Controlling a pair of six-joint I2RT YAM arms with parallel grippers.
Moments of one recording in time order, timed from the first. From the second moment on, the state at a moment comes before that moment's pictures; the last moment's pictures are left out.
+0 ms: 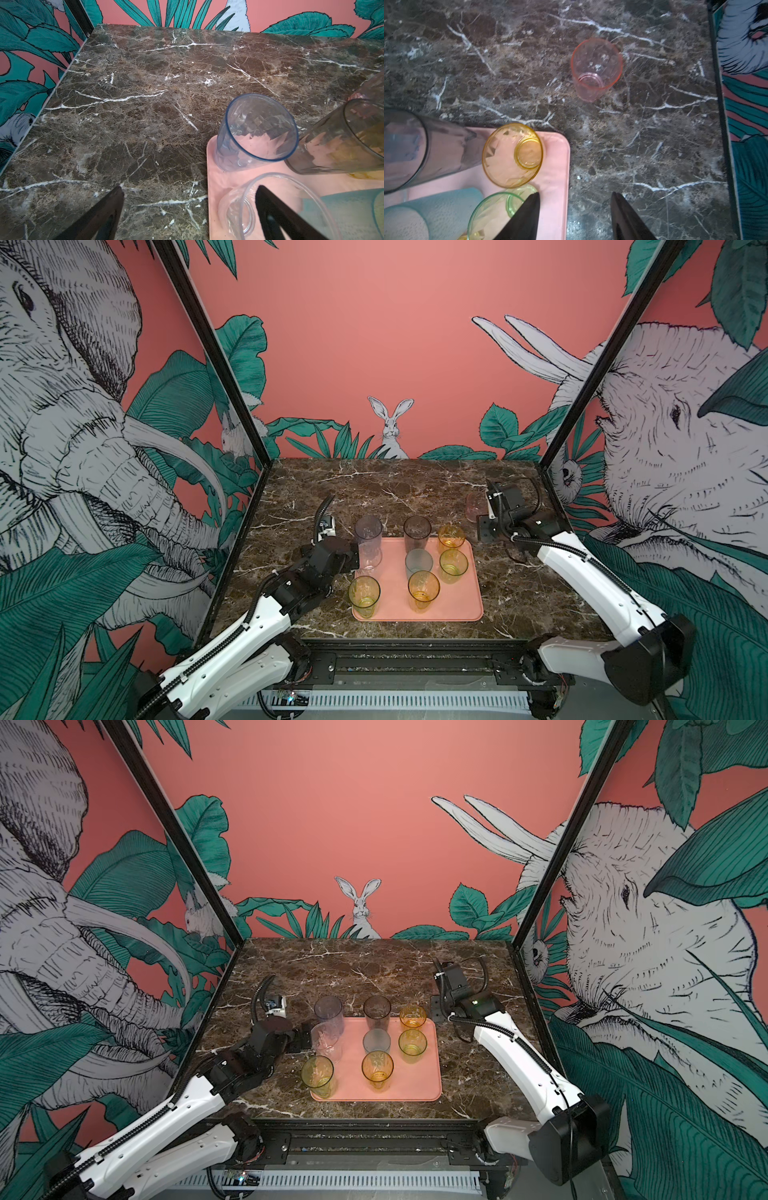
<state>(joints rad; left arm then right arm) -0.71 0.82 0.67 -0.52 -0.54 -0.48 0.40 1.29 1.20 -0.84 0.25 0.28</state>
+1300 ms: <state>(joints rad) -0.71 0.80 0.67 -0.55 -0.56 -0.47 0.08 1.86 1.52 -0.74 0.01 0.33</state>
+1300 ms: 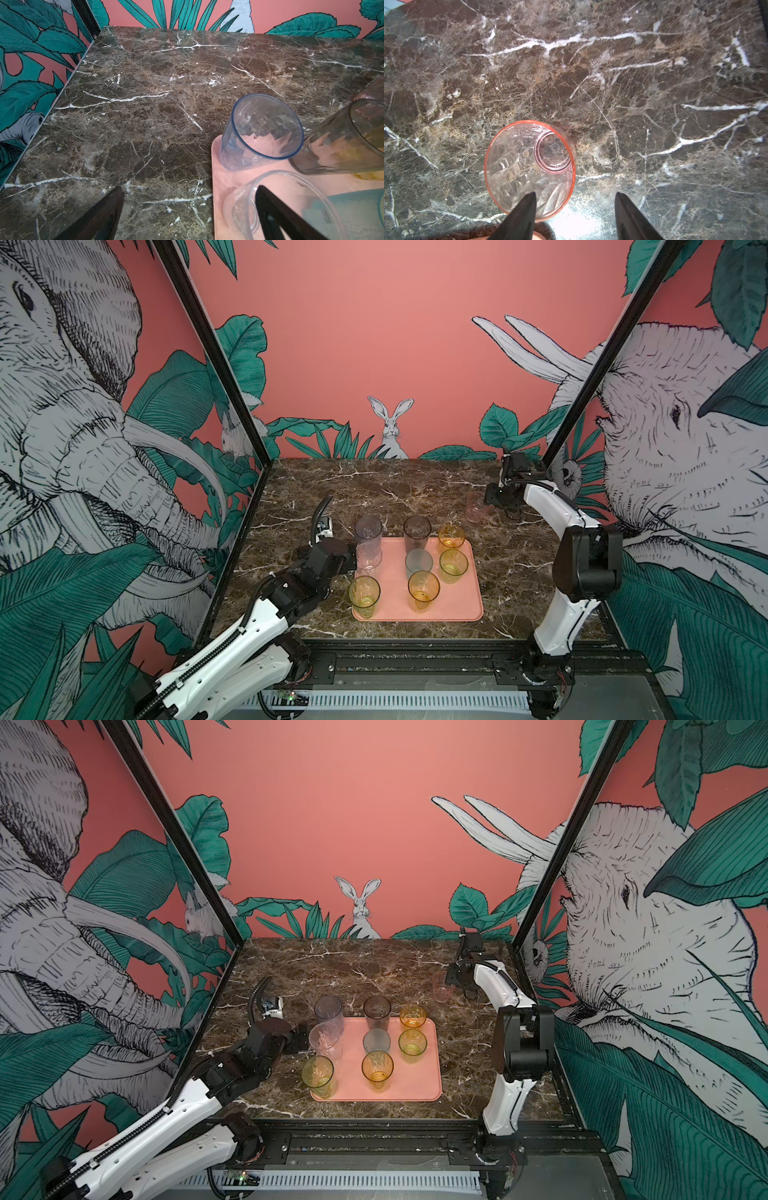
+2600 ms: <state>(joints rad) -0.71 0.78 0.67 -0.57 -0.56 -0.47 0.06 1.98 1.56 -0.71 -0.07 0.35</state>
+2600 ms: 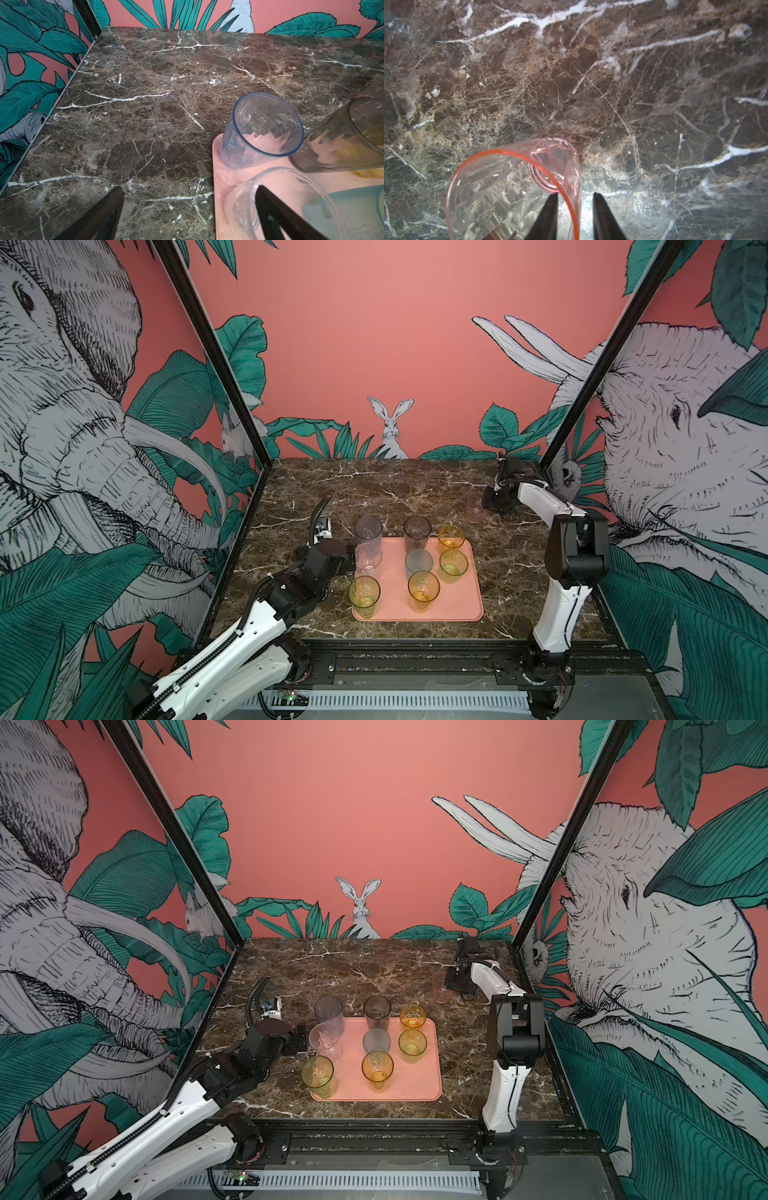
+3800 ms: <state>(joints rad) -0.71 0.75 0.66 -0.57 -0.55 -0.50 0.07 1.70 1.52 -0.81 -0.10 0.35</state>
